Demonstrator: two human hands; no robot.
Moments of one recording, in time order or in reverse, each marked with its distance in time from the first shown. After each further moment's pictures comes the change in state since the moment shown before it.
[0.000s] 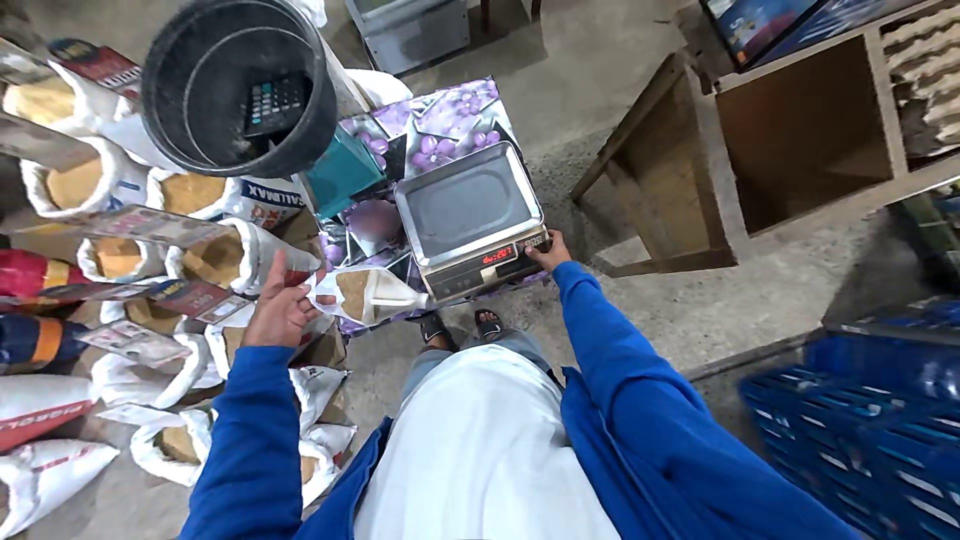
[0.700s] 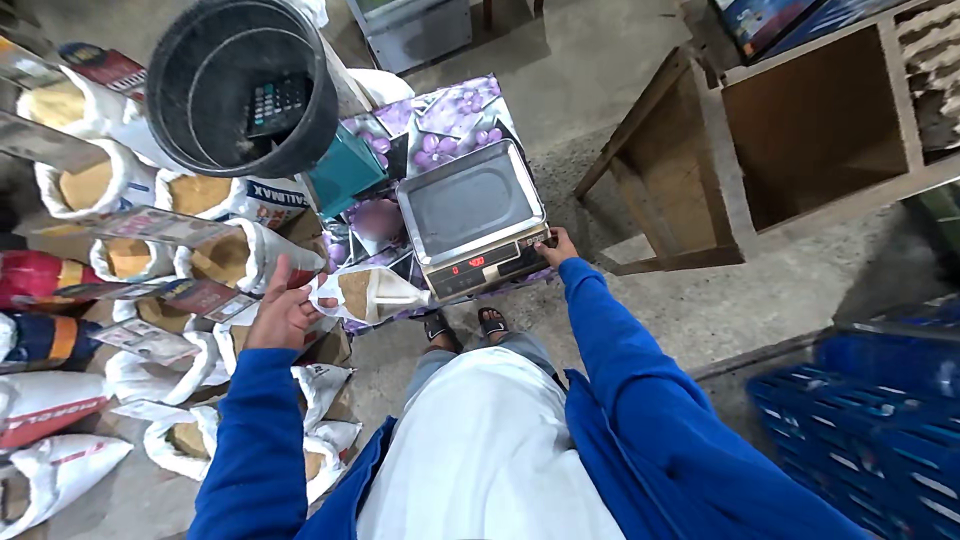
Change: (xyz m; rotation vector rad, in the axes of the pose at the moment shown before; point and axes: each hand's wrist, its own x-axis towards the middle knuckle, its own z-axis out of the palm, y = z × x) left_hand -0.010 0.001 0.002 -0.002 0.017 -0.007; right_hand 0.009 0.008 -0.004 0.081 -0.019 -0.008
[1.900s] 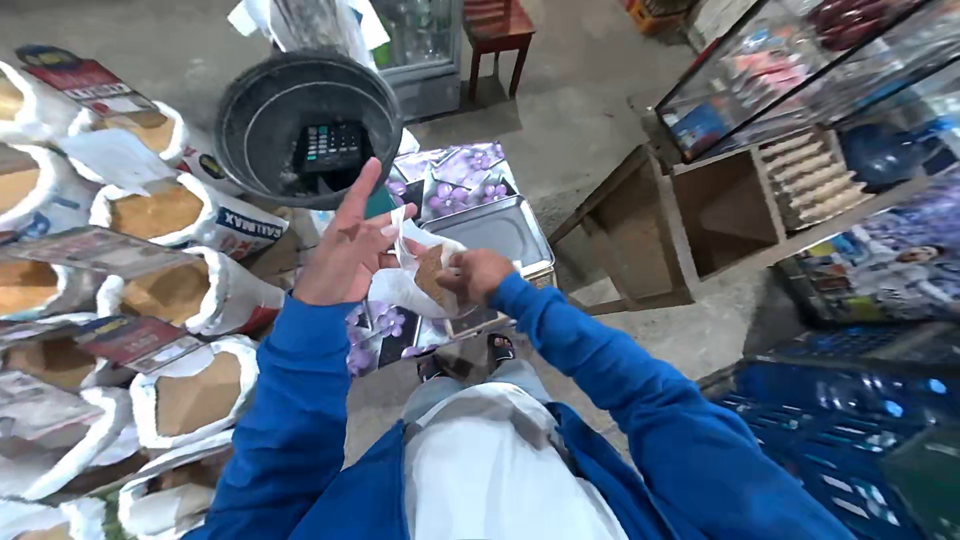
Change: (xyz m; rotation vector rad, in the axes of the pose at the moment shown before) left_hand 0.020 0.155 0.055 -0.126 -0.675 0.412; right_hand -0.180 -0.359 0.107 -0.828 -0.391 -0.328
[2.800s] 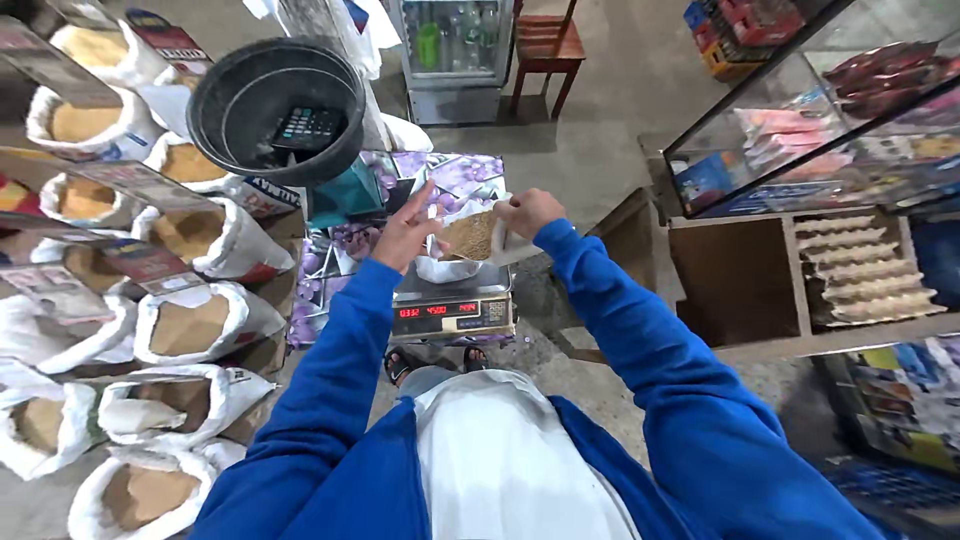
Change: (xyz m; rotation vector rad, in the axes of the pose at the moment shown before) left_hand 0.123 -0.119 0.153 0.166 0.422 -0.156; right_hand 0.036 0.212 -0.157 -0.030 0.162 -0.005
